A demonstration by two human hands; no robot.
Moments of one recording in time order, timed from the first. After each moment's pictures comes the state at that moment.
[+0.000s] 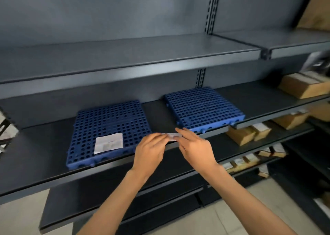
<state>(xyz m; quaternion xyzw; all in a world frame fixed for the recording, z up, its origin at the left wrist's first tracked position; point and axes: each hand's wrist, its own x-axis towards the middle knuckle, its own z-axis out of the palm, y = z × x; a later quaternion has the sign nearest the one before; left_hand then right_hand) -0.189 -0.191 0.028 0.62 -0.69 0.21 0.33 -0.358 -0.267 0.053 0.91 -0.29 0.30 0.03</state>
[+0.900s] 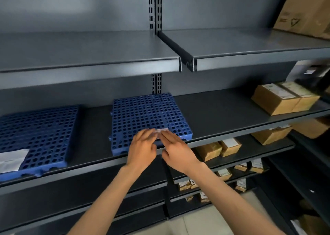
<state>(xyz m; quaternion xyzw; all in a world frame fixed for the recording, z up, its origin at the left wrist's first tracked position) -0.362 -0.416 0.002 0.75 -0.60 0.04 0.27 -0.510 -0.495 0.011 0.95 -0.22 0.18 -0.09</state>
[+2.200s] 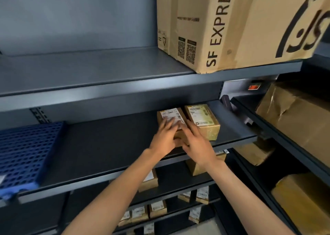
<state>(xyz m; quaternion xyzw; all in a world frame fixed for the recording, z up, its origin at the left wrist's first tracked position) -0.760 -0.871 0.046 0.71 -0.67 -0.05 0.21 -0.921 -0.913 0.053 0.91 -0.35 0.21 -0.09</state>
